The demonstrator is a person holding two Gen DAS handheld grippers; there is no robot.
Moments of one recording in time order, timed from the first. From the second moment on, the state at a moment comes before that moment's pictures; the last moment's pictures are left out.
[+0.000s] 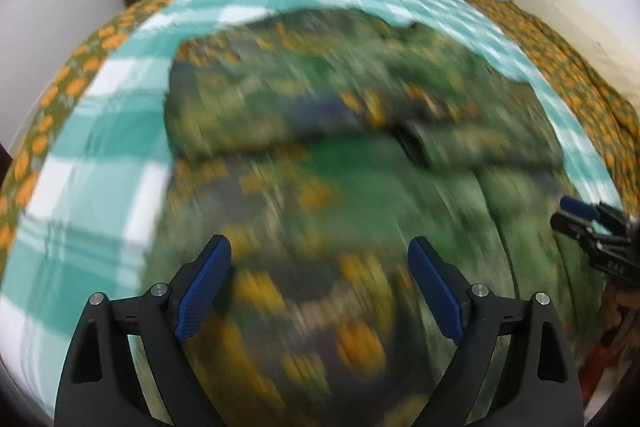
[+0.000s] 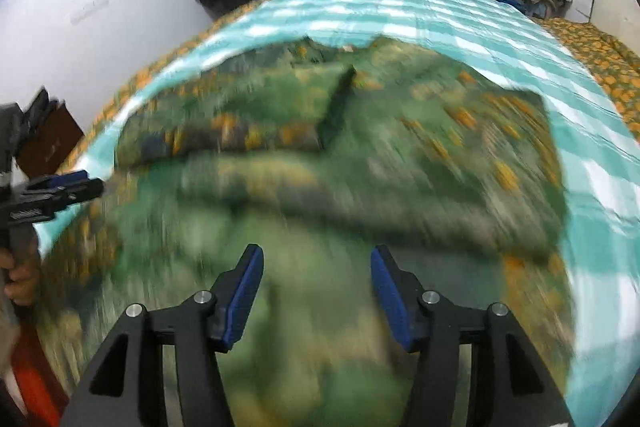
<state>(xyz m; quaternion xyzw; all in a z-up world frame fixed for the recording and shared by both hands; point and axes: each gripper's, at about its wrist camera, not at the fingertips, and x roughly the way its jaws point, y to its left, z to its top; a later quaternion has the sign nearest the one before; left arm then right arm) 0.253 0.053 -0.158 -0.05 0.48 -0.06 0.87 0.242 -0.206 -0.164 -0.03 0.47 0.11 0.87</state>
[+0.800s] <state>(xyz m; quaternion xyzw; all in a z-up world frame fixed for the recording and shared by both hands) 0.183 0.004 -0.188 0.03 0.51 -0.04 0.86 0.160 -0.235 -0.193 -0.02 0.47 0.06 0.88</state>
